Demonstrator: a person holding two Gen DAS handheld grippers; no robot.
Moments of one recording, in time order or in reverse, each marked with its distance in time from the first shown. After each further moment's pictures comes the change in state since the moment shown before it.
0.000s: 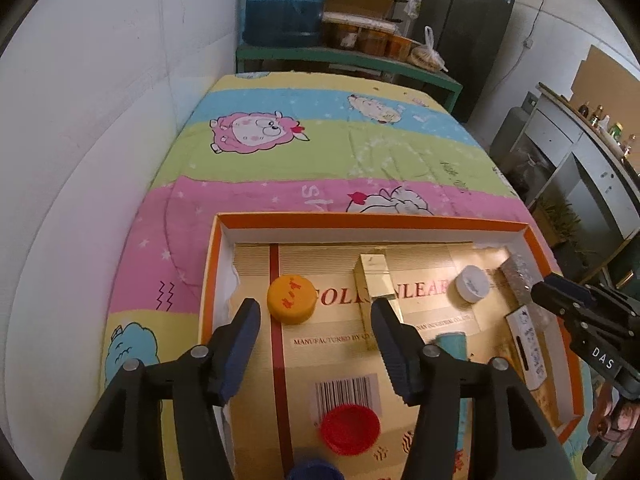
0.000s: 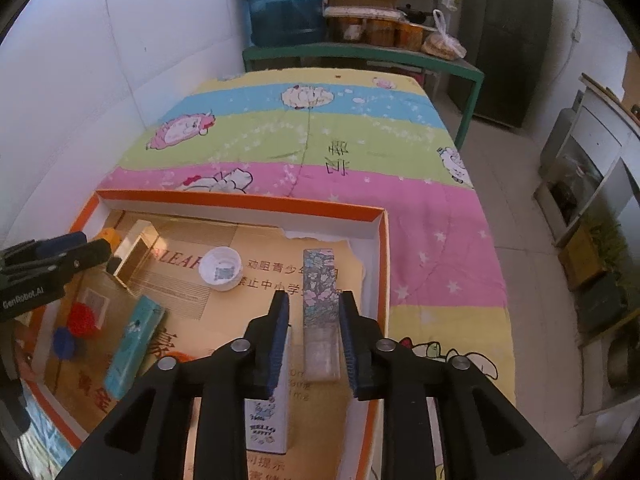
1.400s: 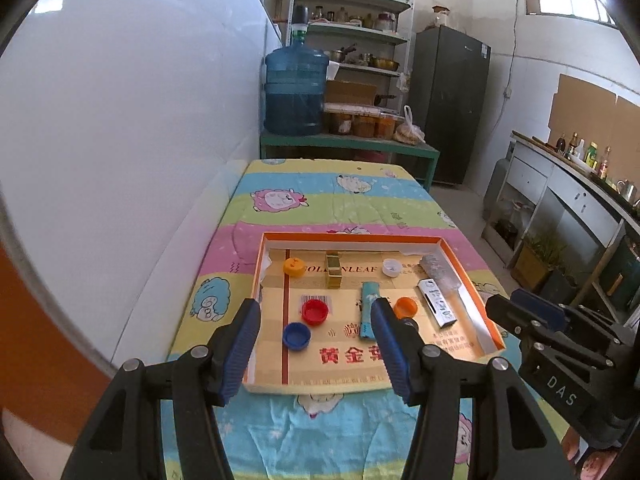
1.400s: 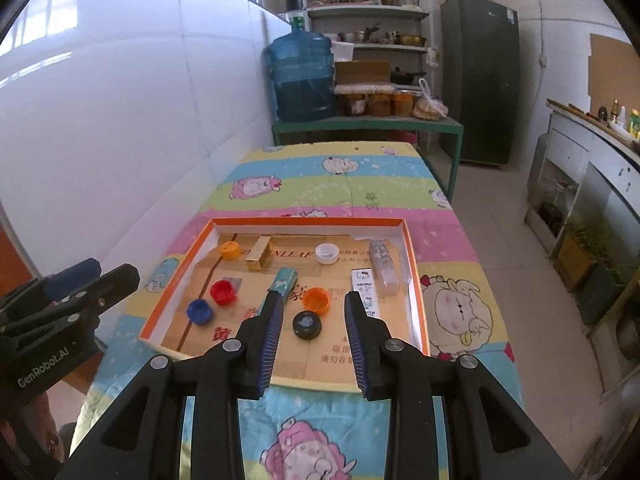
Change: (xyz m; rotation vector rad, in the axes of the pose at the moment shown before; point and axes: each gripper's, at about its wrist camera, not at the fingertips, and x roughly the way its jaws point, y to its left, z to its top) left arm -0.188 -0.040 -0.102 0.012 -0.304 0.066; right arm -0.172 0.079 -0.089 0.057 -0.268 0.018
